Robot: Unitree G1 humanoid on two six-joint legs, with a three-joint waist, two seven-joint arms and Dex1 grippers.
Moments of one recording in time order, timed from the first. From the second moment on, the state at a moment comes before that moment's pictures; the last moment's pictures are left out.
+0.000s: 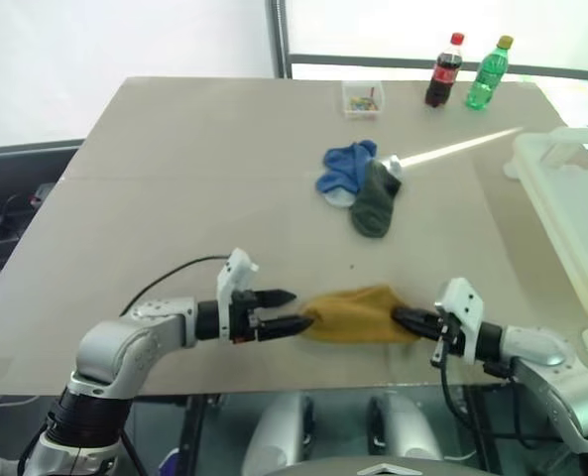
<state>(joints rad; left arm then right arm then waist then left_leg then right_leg) -0.15 0.70 0.00 -0.32 -0.76 0.98 -0.89 0.09 -0.64 0.13 -0.39 0.32 0.34 0.82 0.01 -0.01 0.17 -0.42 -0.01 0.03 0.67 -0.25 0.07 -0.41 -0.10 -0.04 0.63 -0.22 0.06</state>
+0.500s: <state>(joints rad) -0.32 0.70 -0.06 -0.21 -0.86 1.27 -0.91 0.08 -0.61 0.14 -0.39 0.30 0.35 0.79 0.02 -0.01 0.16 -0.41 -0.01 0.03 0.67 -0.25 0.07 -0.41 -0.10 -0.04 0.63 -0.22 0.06</state>
